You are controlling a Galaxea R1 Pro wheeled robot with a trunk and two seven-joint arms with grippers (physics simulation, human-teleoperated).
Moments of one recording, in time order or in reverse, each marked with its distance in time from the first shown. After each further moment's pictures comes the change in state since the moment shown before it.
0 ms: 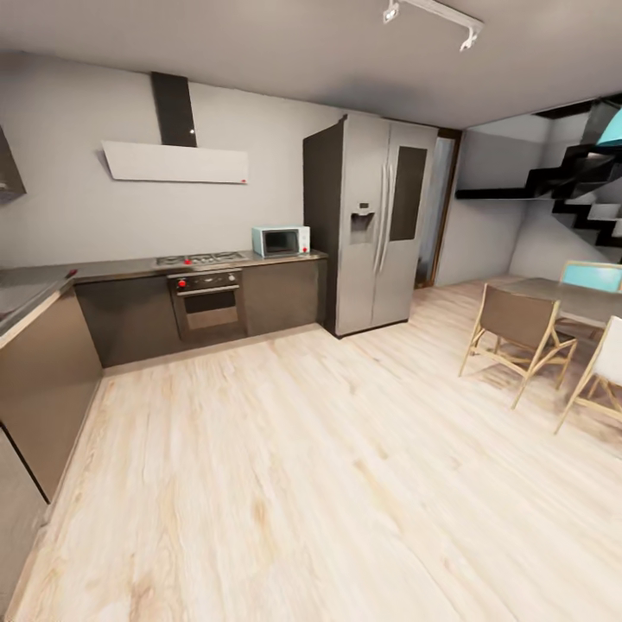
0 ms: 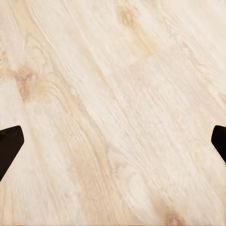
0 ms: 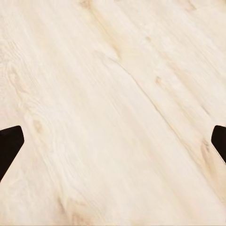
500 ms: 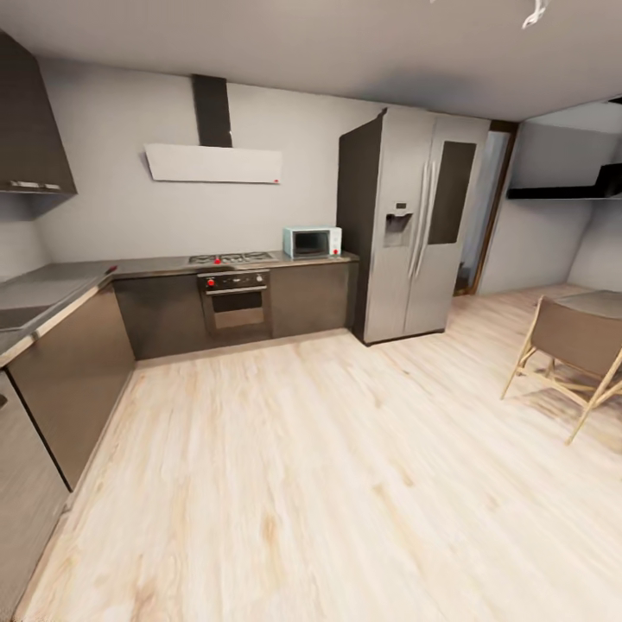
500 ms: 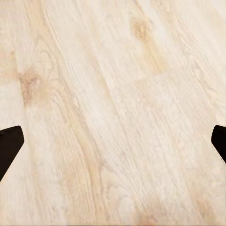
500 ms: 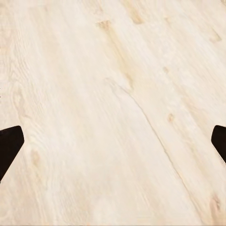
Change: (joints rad) left arm 0.000 0.000 0.000 0.000 0.000 0.000 0.000; right arm 0.000 0.000 0.000 0.000 0.000 0.000 0.000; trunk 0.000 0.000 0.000
